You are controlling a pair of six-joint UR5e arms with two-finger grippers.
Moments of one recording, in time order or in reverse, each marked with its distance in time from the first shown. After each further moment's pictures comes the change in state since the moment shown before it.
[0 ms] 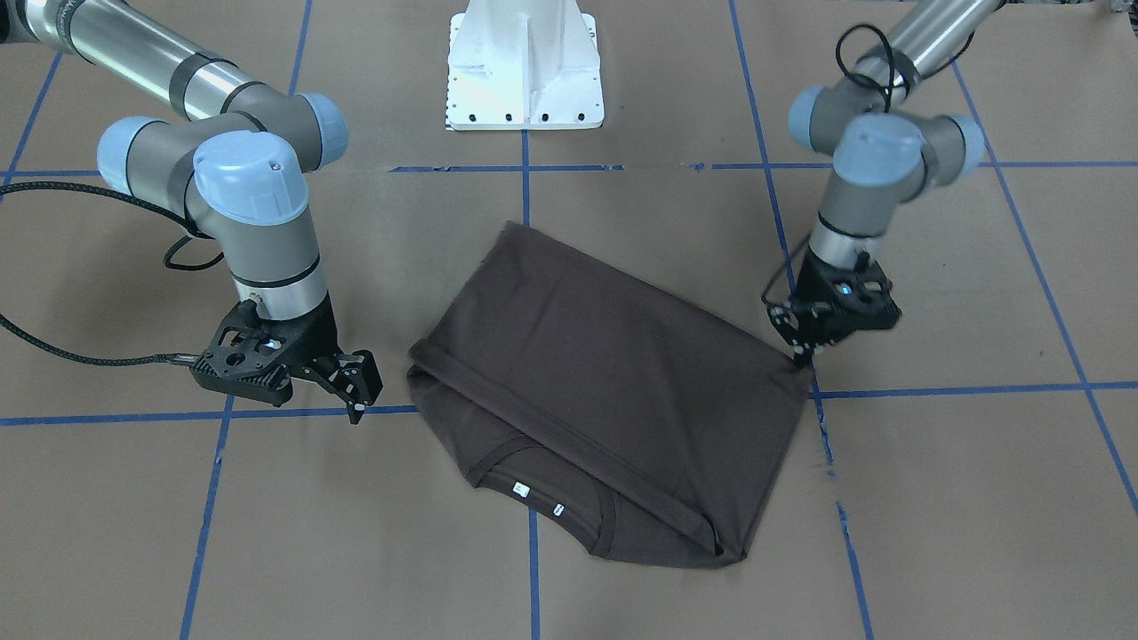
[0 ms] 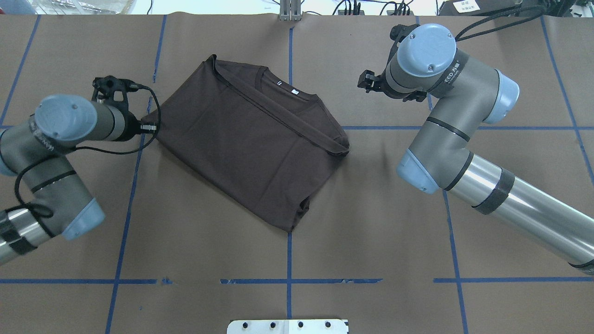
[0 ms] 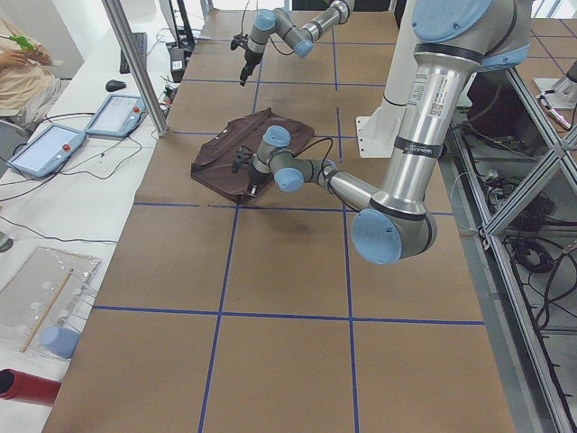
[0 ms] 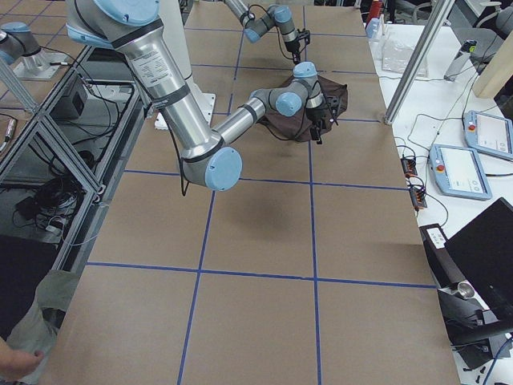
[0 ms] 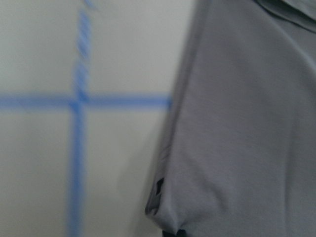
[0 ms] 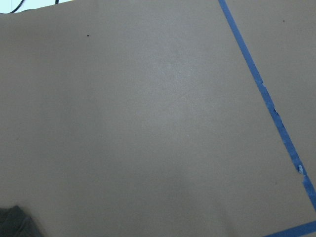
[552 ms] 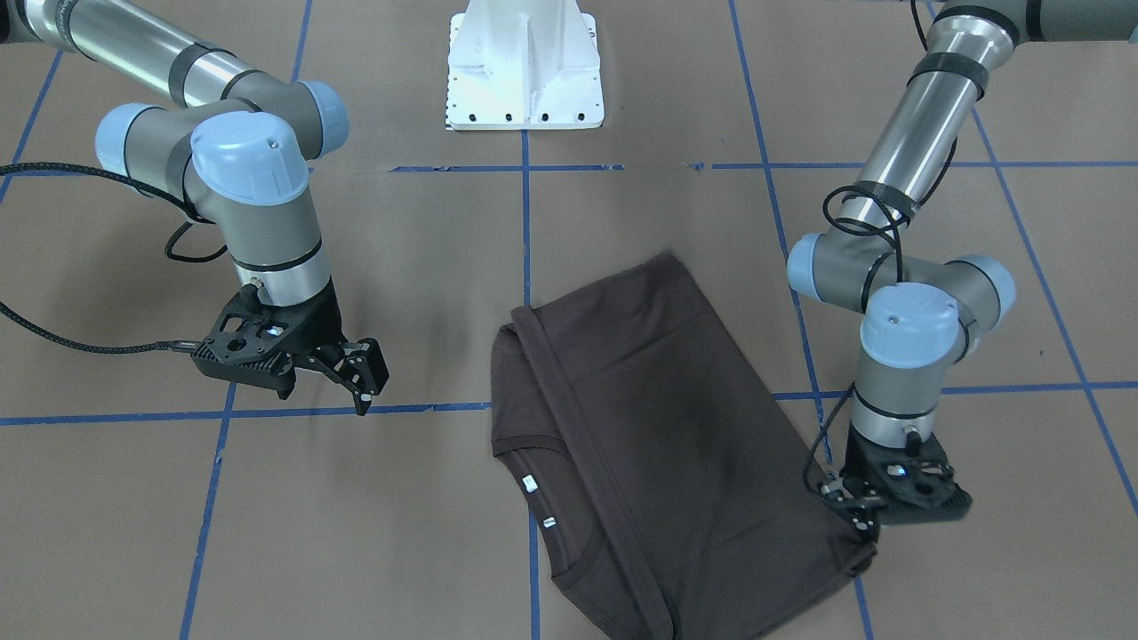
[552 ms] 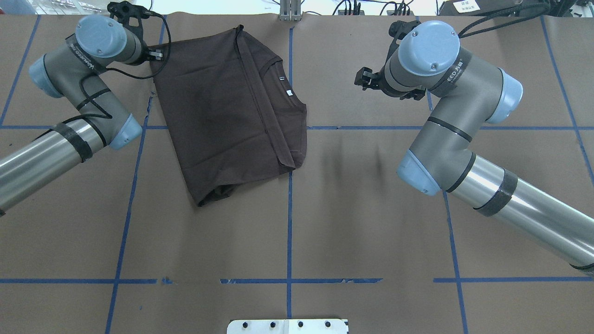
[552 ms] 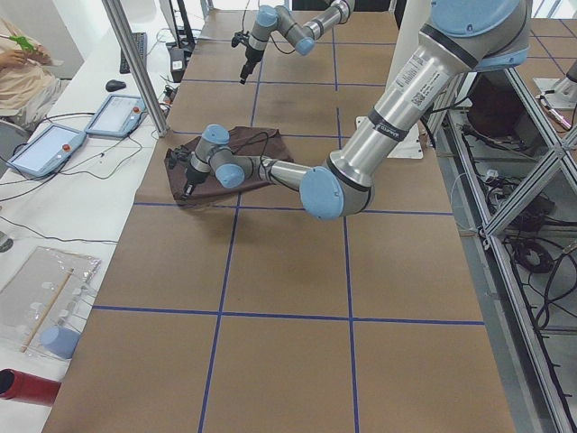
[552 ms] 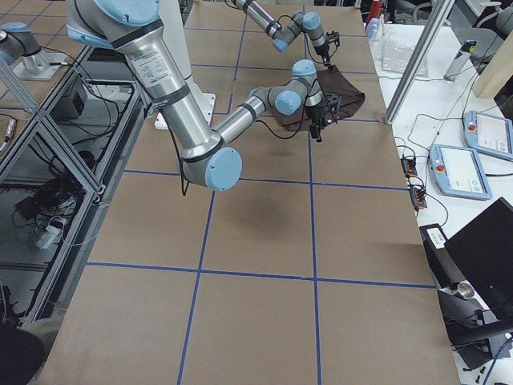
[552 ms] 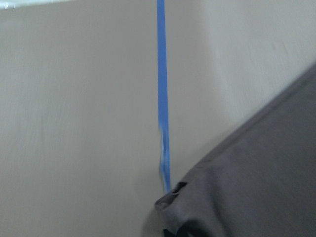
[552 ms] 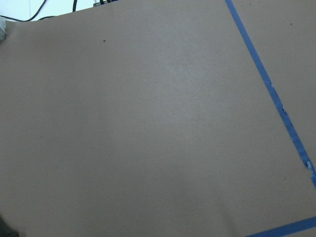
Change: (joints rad) left arm -0.157 -0.346 0.520 -0.142 0.064 0.158; right arm -0.006 0.000 0.039 -0.003 -0.001 0.017
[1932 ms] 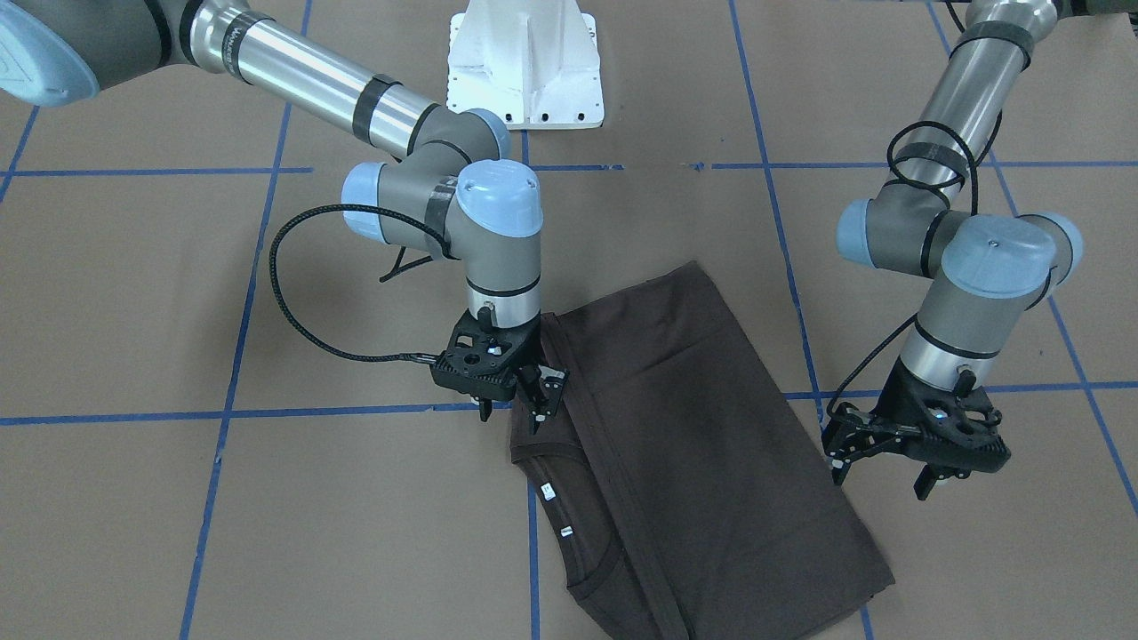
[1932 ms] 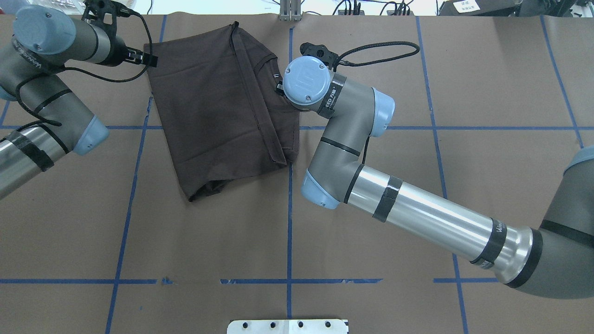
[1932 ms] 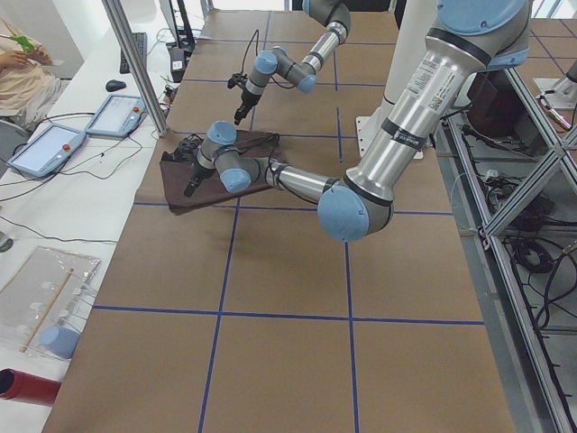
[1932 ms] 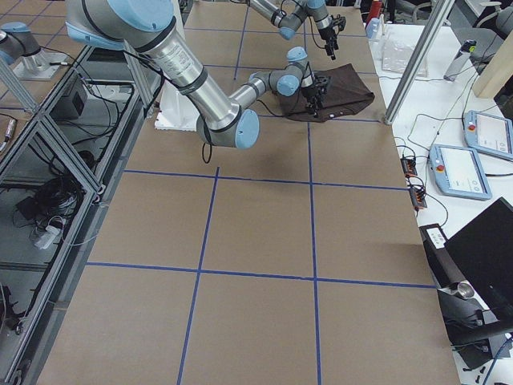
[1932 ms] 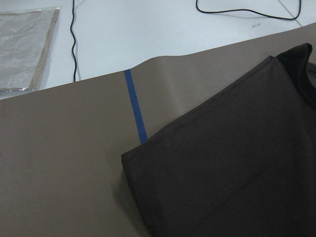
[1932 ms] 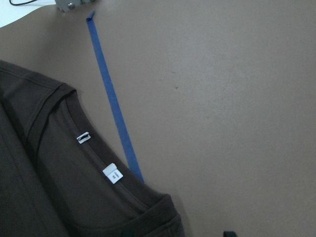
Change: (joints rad) left arm -0.035 0.167 -0.262 -0.063 -0.190 0.122; right arm -0.182 0.373 -0.481 0.173 -0.187 0.234
